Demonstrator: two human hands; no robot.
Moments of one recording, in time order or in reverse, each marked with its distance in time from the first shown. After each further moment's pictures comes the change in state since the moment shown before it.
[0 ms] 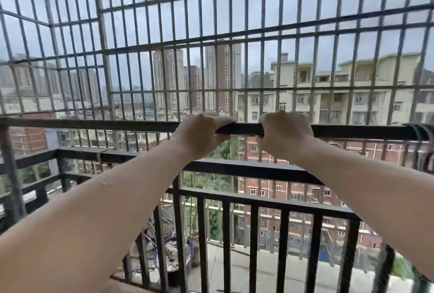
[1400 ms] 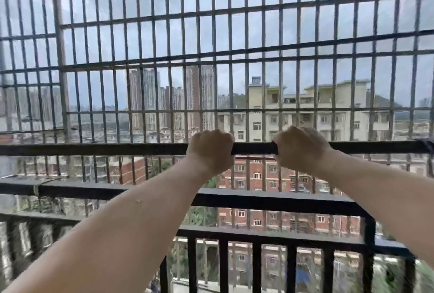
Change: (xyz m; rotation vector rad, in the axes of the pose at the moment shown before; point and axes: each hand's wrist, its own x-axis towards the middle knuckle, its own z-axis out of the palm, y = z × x) left_hand 0.118 0.060 0.091 0.186 -0.084 -0.140; right_hand 0.021 0.152 0.053 -0.121 0.053 -0.106
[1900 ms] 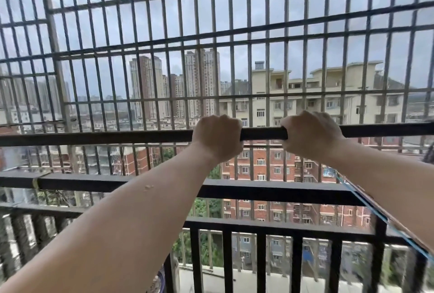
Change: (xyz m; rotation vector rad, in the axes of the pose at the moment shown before) left_hand 0.033 -0.001 0.035 0.016 0.088 0.057; right_hand 0.016 0.018 0.034 0.046 0.034 0.079
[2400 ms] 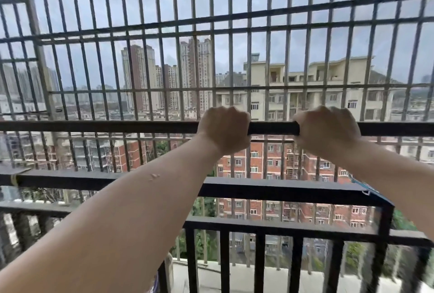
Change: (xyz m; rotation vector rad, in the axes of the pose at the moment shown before) left_hand 0.030 -0.014 0.042 -0.037 0.082 0.128; right_hand 0.012 0.004 0.025 -0.159 0.018 0.067
